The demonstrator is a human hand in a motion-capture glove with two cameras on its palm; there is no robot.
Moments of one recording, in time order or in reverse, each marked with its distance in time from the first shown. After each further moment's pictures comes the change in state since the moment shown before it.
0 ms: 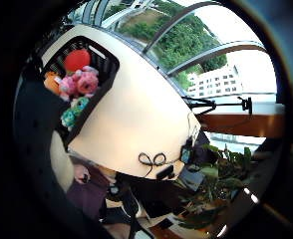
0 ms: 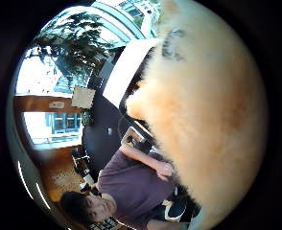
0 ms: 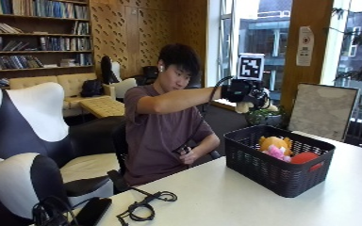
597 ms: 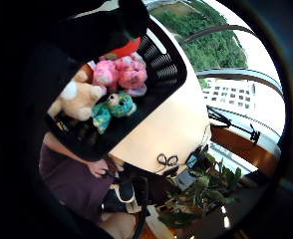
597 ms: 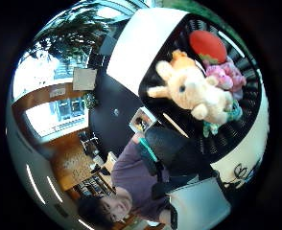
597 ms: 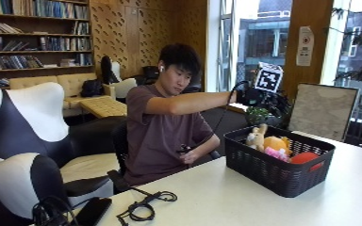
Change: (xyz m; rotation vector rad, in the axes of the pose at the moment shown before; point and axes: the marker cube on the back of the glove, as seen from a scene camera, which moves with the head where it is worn) arm -0.110 -0.048 0.036 -0.199 -0.182 -0.111
